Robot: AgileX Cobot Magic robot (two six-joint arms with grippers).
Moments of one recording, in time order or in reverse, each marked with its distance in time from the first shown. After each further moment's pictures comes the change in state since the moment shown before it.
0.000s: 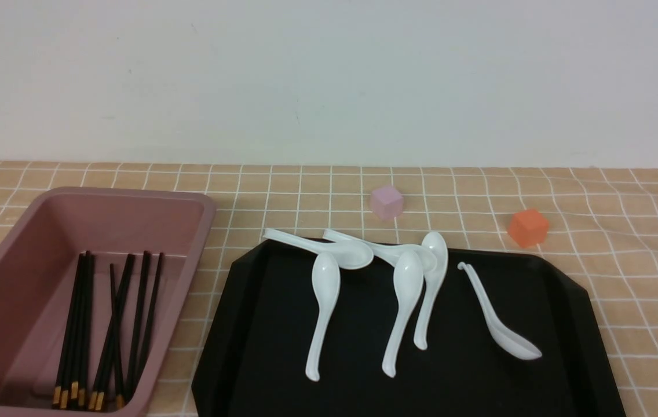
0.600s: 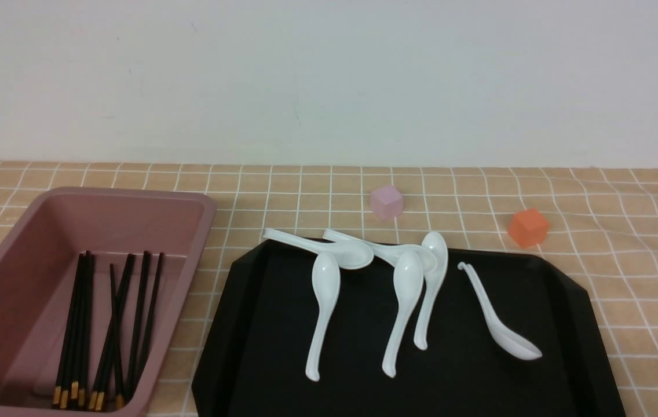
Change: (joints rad) right arm -0.309 -0.175 0.257 -0.173 -0.016 0.143; left arm 0.000 0.000 0.000 0.000 0.000 0.000
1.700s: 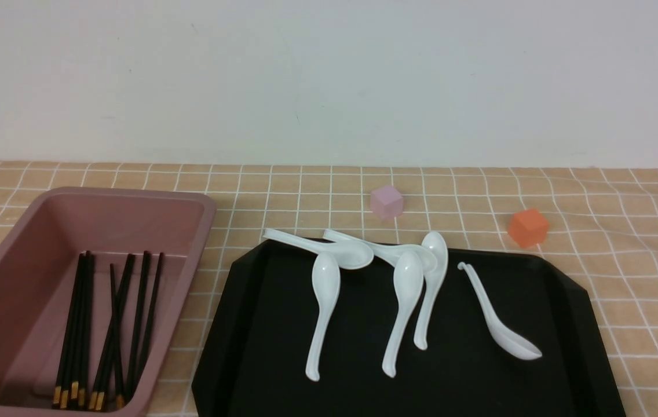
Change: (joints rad) right arm -0.198 -0.008 0.067 -0.063 0.124 0.040; left arm 0.000 0.000 0.000 0.000 0.000 0.000
